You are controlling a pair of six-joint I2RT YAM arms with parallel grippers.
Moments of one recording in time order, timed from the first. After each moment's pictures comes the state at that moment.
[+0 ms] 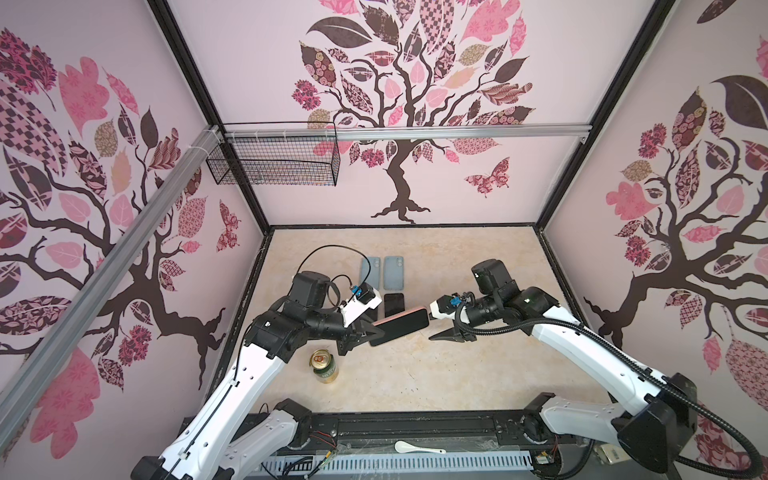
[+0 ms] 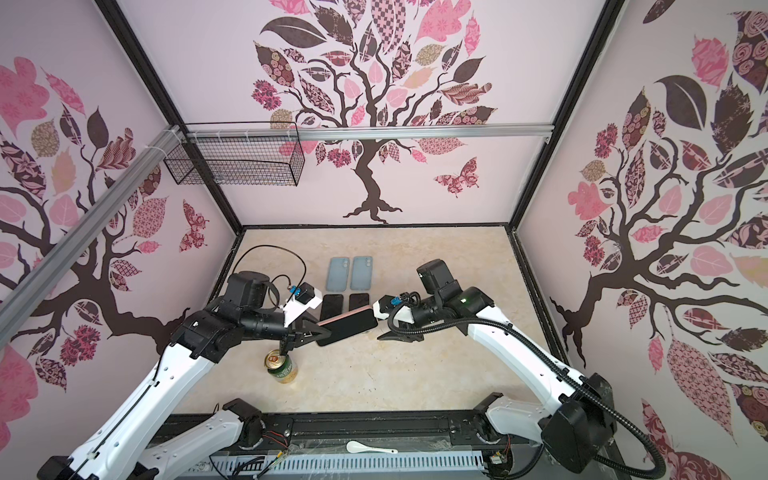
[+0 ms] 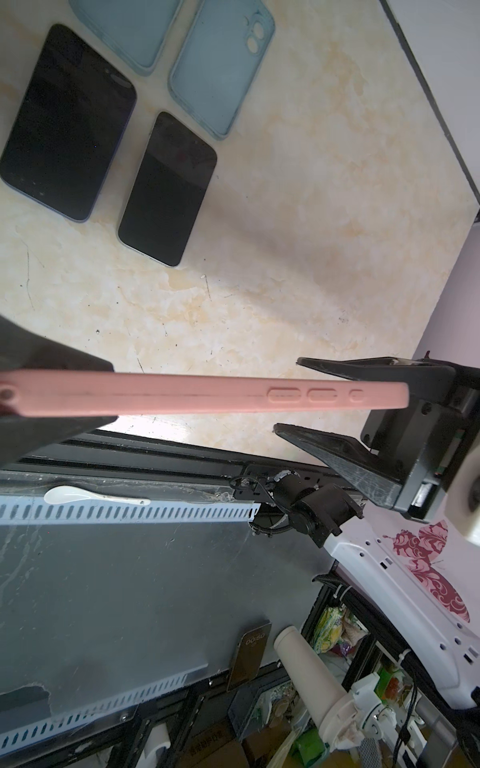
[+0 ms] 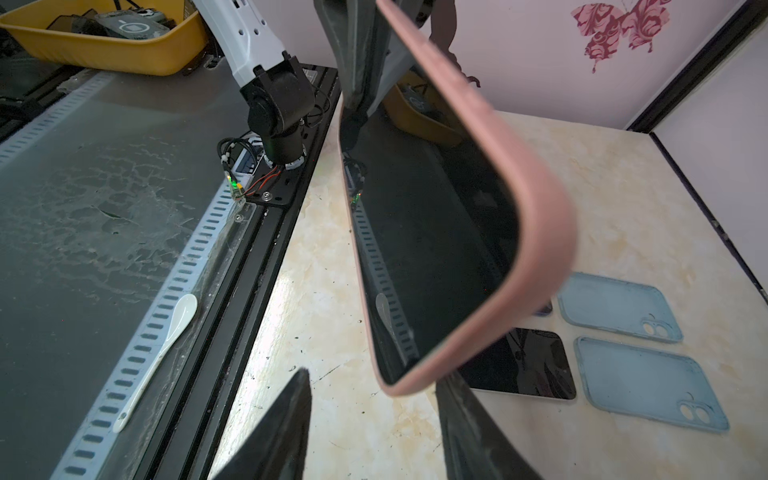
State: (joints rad) left arm -0.45 0.95 1.05 -0.90 0.81 0.40; right arm 0.58 1.21 1.04 -0.68 -0.87 -0.86
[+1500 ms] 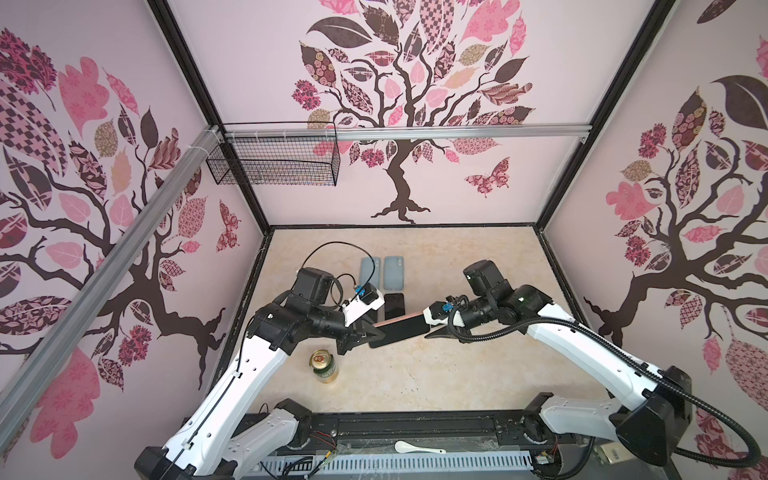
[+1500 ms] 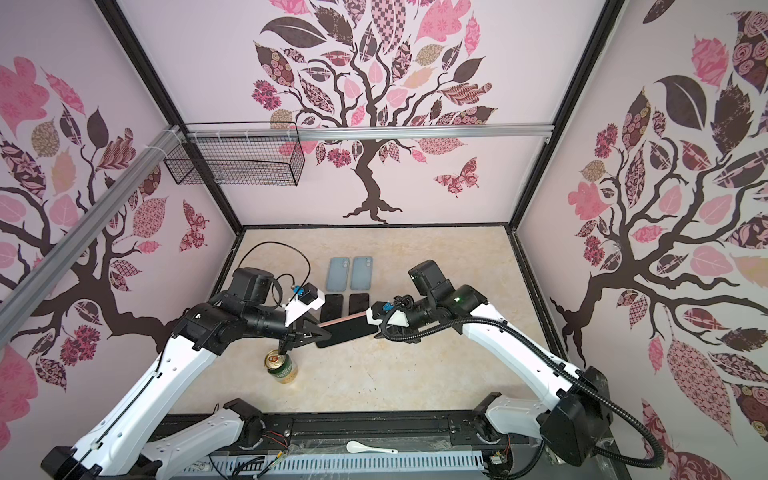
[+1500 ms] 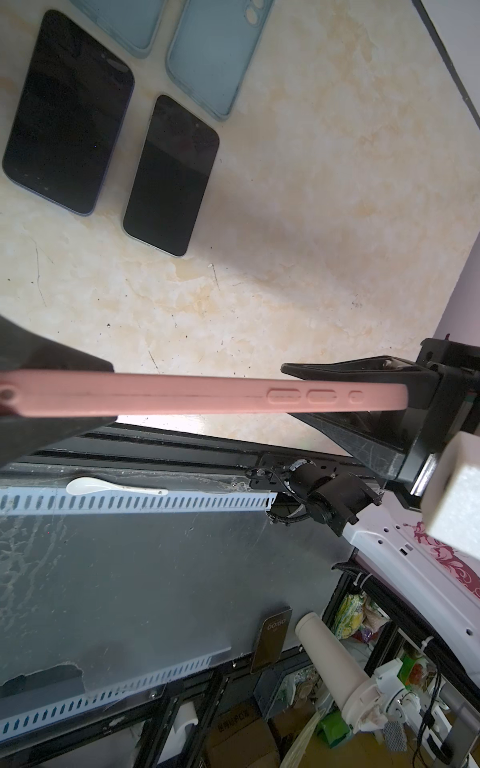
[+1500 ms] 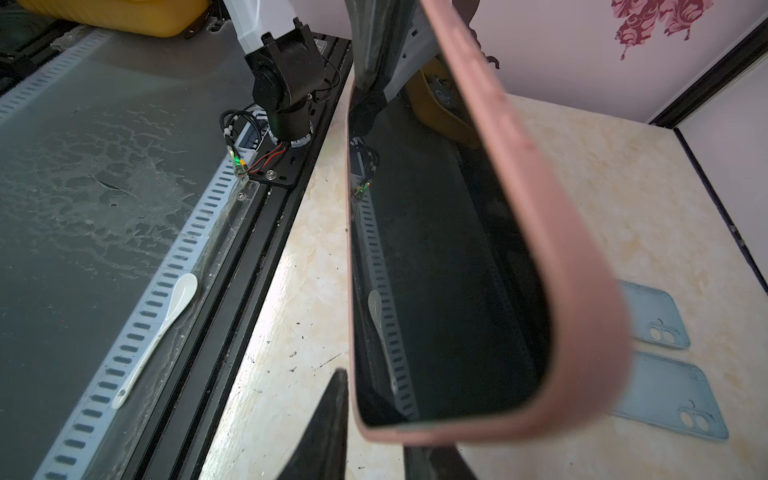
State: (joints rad) left arm -0.45 1.00 1.11 -0.99 0.82 0.47; right arm 0.63 1.24 1.09 -0.74 -0.81 -0.90
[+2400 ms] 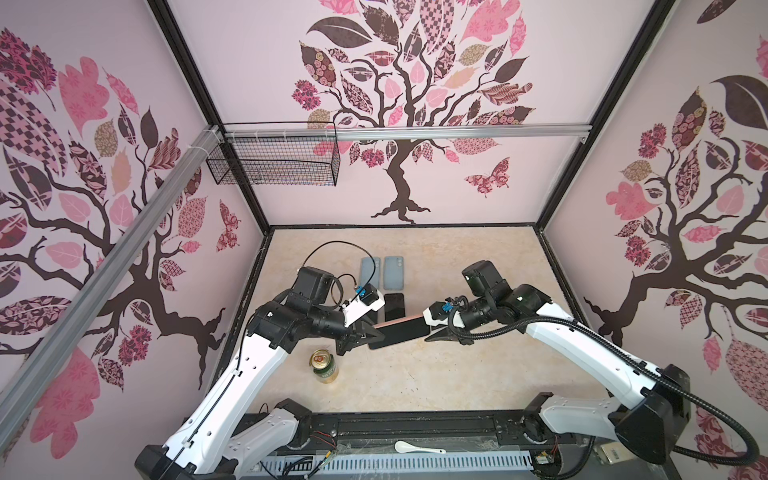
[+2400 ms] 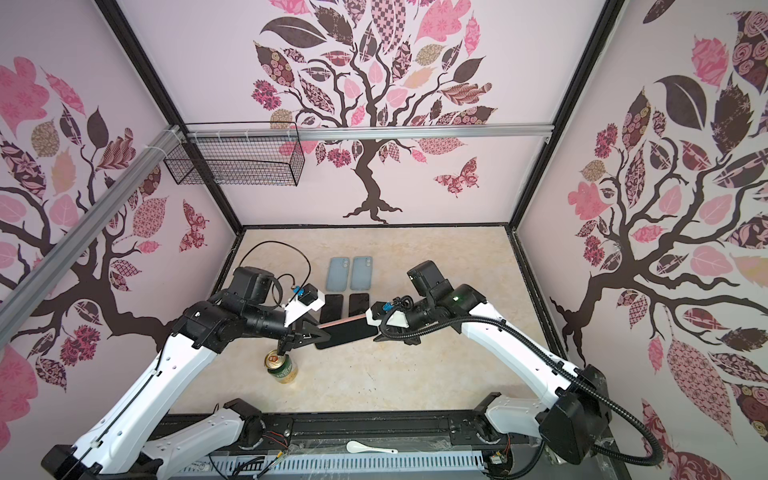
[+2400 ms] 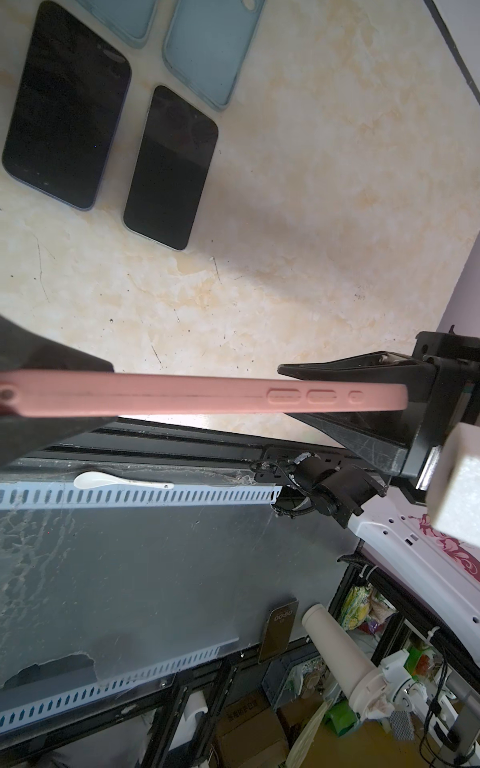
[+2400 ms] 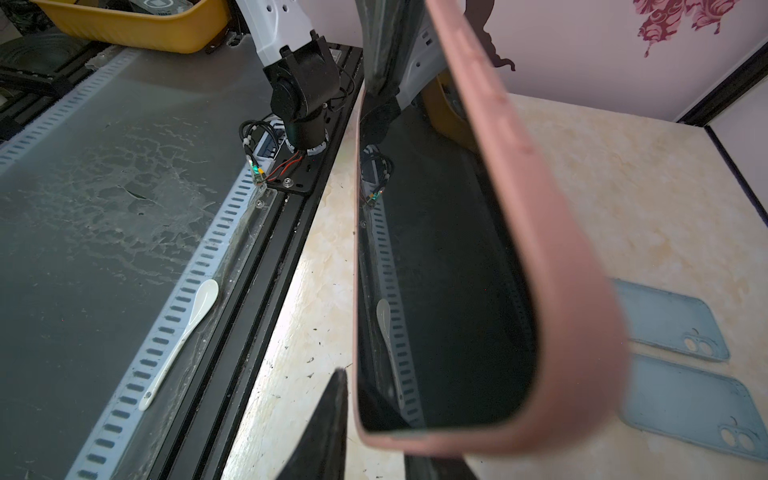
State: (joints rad) left arm -0.45 1.01 1.12 -1.03 0.83 0.50; right arm 0.64 1.25 1.09 -0.76 -0.85 -0.89
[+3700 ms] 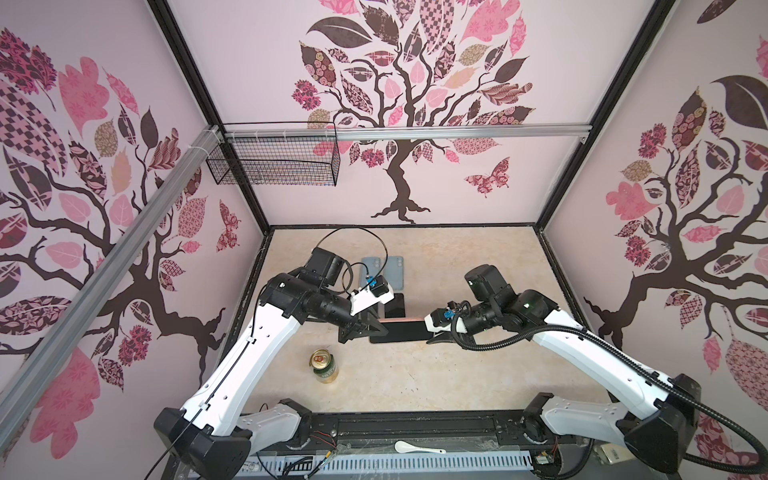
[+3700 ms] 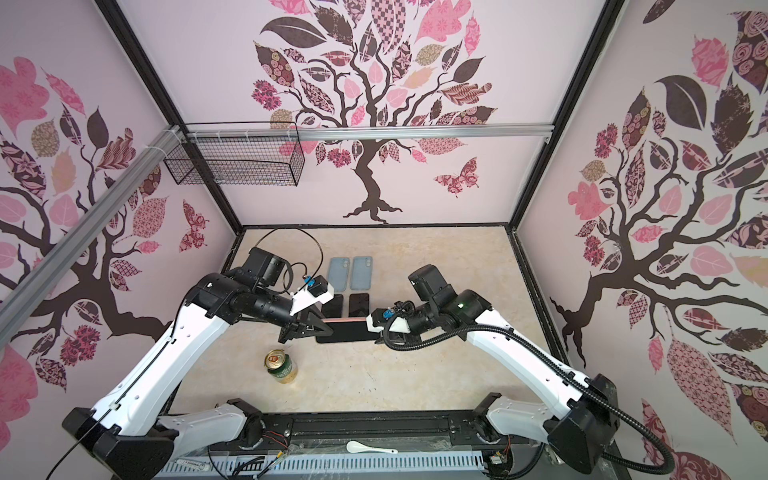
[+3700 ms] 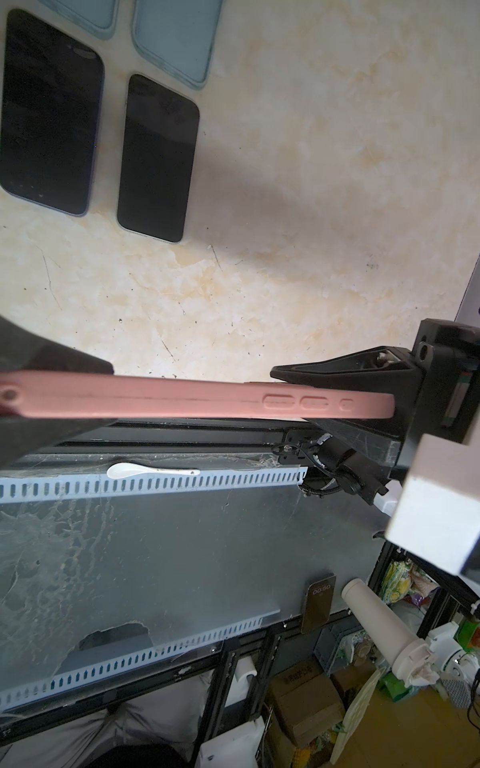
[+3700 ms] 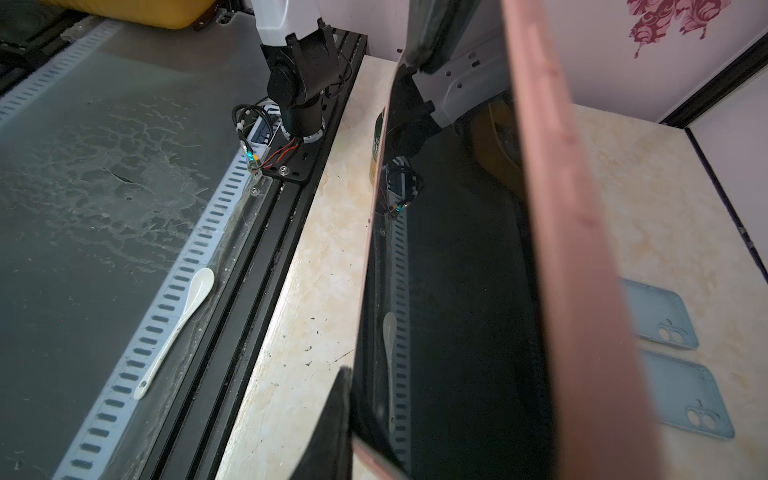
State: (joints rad) left arm -0.46 1.22 1.36 -1.27 0.85 0.71; right arm 0.68 1.18 1.07 -0.76 -0.76 -0.89
